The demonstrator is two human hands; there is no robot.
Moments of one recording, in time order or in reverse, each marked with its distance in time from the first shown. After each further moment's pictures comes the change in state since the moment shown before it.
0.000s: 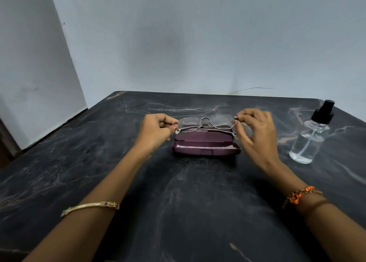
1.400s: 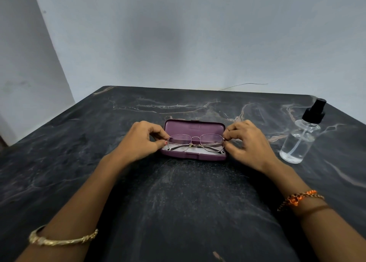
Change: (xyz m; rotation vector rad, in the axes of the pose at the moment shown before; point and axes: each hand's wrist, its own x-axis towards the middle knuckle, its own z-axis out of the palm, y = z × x) left_hand -0.002 -0.012 -0.005 0.457 -0.203 0.188; right_hand 0.000 0.025 -0.012 -0.118 -0.449 -0.077
